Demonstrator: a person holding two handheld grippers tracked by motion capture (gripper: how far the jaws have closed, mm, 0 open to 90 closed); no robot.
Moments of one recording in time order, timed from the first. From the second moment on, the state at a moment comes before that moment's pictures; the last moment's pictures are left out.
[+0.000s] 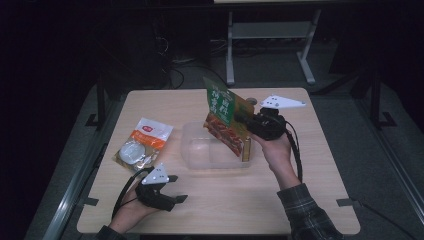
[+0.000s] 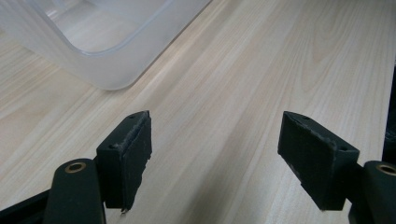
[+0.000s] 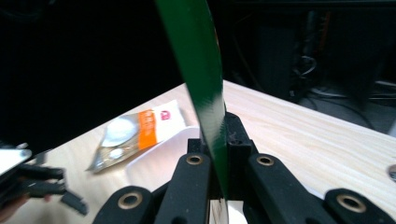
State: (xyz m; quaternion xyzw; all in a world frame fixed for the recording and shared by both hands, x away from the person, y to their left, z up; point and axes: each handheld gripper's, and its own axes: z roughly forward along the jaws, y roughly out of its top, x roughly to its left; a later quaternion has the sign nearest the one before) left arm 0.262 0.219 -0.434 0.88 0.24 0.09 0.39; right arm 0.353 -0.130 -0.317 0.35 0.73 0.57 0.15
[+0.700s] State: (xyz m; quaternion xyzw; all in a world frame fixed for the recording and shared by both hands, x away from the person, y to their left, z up) left arm 0.261 0.219 -0.436 0.89 0.24 0.08 0.38; right arm 0.354 -0.116 -0.341 0.38 0.73 0.53 0.19
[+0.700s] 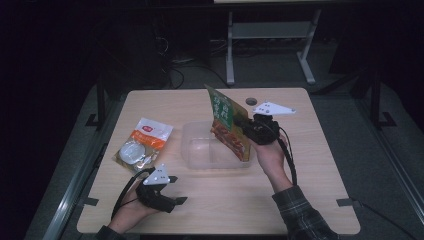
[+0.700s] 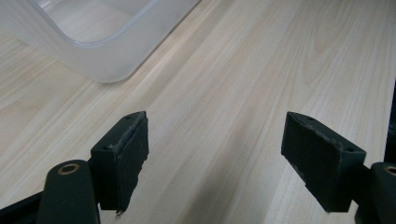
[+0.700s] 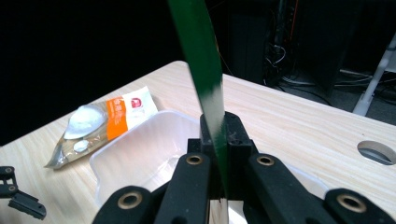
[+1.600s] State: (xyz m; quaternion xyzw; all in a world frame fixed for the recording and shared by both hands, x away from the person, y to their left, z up) left arm 0.260 0.215 -0.440 0.90 0.23 0.08 0.36; right arm 0.349 -0.121 -0.365 0.38 0.76 0.50 0.16
